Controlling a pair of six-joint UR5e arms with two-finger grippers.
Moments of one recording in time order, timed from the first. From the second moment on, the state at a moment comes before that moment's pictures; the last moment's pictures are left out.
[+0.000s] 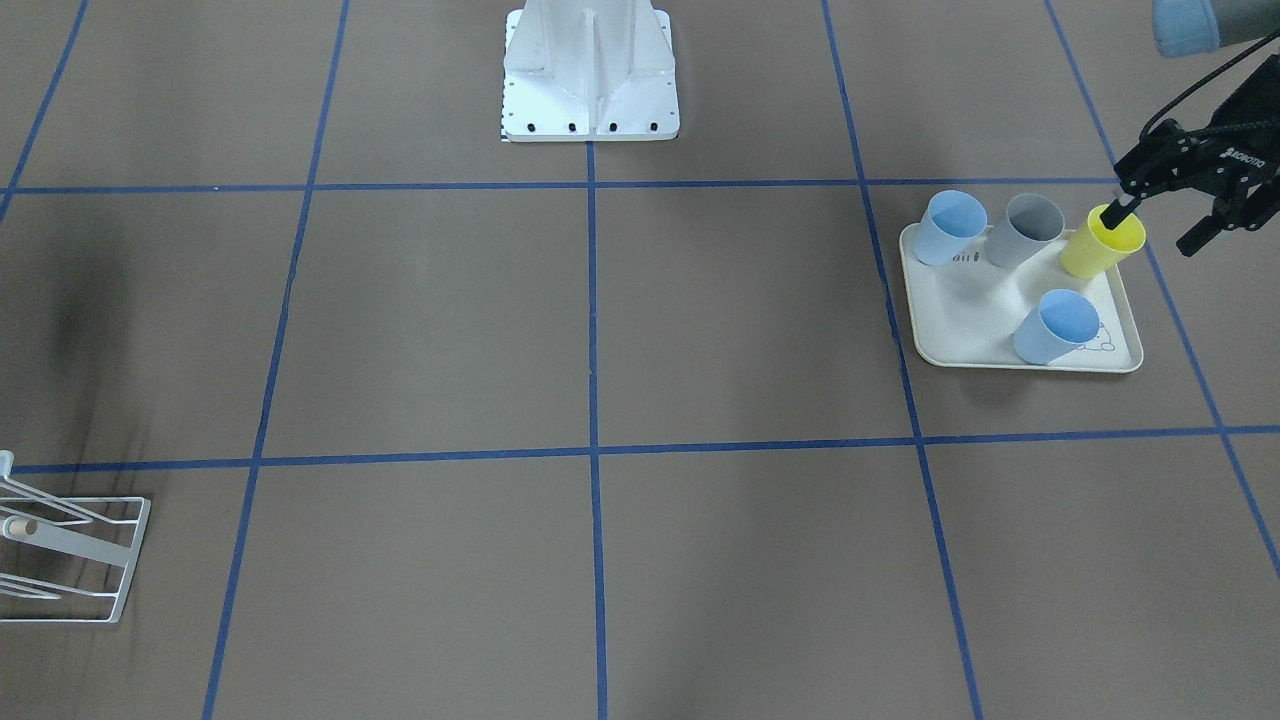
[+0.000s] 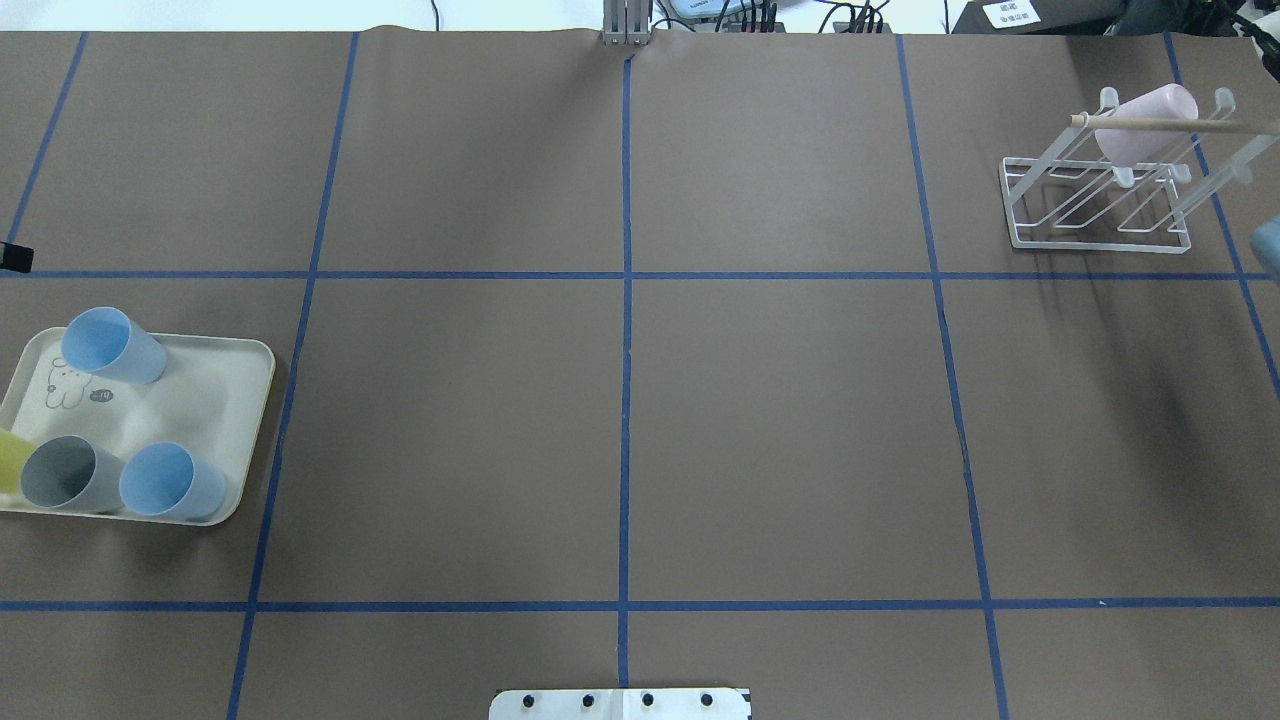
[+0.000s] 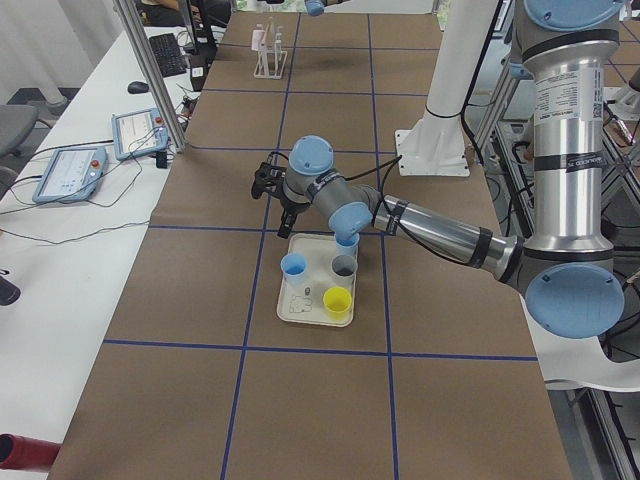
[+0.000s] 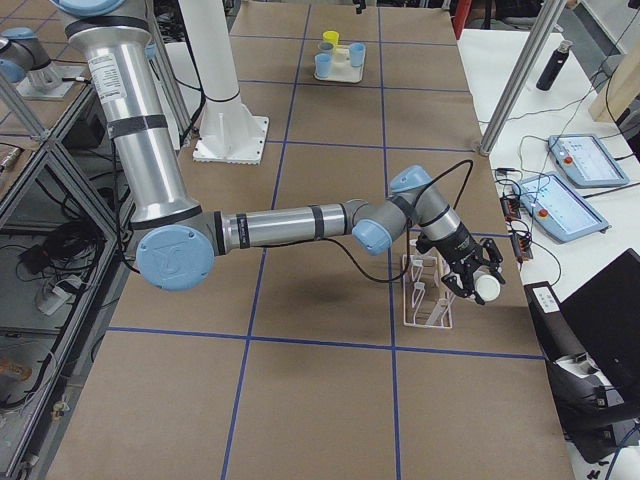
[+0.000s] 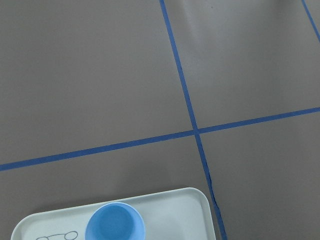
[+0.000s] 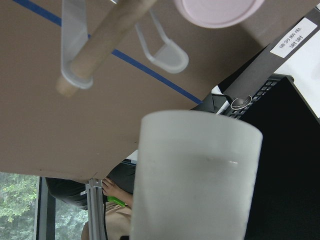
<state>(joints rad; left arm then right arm) -1.25 -1.48 -1.97 -2.11 -2.38 -0.62 1.28 -1.31 1.42 -0.97 1.42 -1.67</state>
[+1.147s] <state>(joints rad) -1.25 -1.48 -1.97 -2.11 -2.38 -0.63 1.19 -1.32 1.37 -0.97 1.31 -1.68</state>
